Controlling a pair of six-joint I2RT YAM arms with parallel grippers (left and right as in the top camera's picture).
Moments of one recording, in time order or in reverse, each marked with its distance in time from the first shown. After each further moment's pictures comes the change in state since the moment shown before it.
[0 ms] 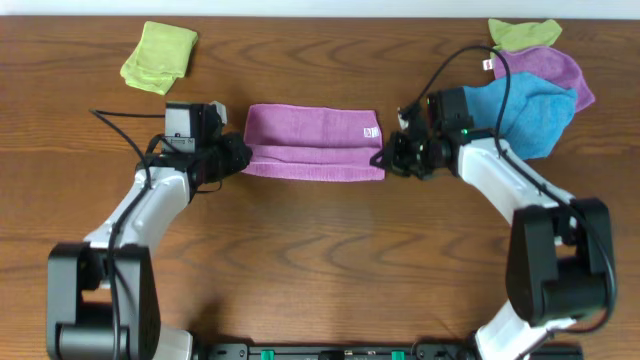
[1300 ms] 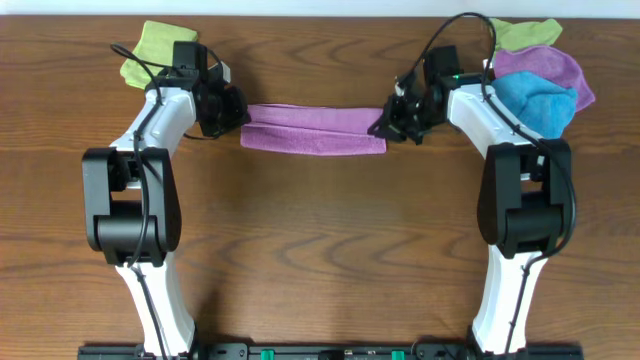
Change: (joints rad) left arm 0.040 0.489 0.617 -0.349 0.009 0.125; right arm -0.045 0.380 0.489 -0.279 -0.062 -0.007
